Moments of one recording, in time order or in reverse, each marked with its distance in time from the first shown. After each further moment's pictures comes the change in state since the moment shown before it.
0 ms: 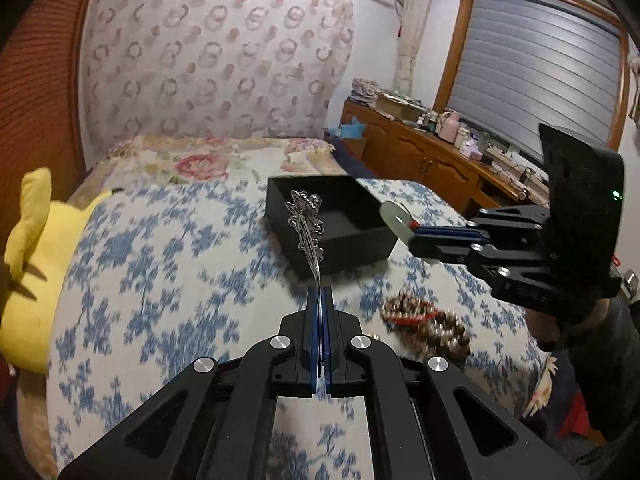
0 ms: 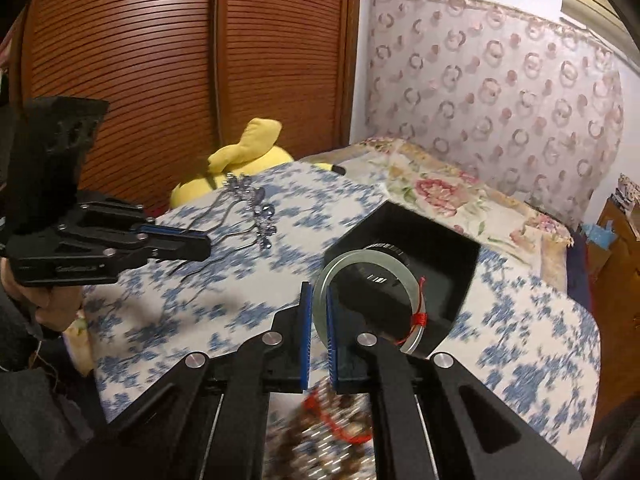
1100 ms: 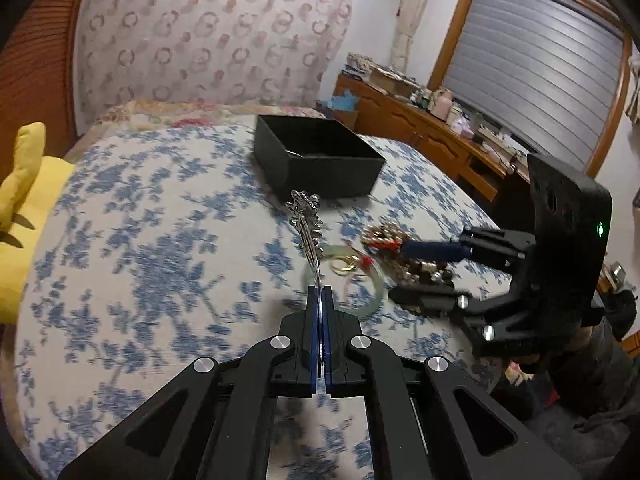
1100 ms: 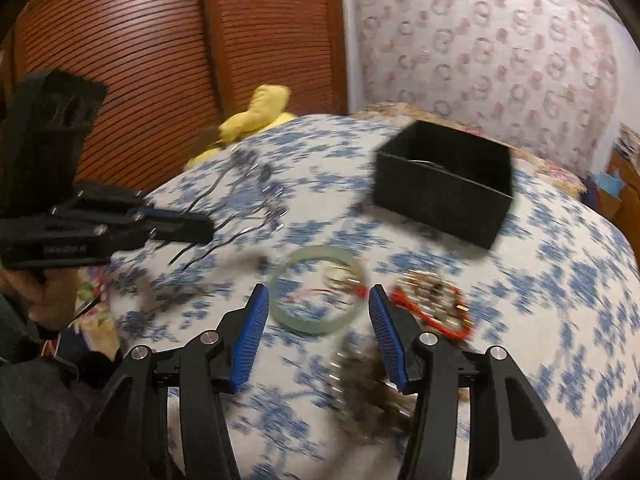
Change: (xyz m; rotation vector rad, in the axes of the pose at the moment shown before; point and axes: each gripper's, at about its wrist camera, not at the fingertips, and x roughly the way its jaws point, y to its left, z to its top) left arm -0.012 -0.001 -0.061 -0.052 0.093 -0.044; right arm 0.019 0.054 -0.072 0.103 0.081 0.065
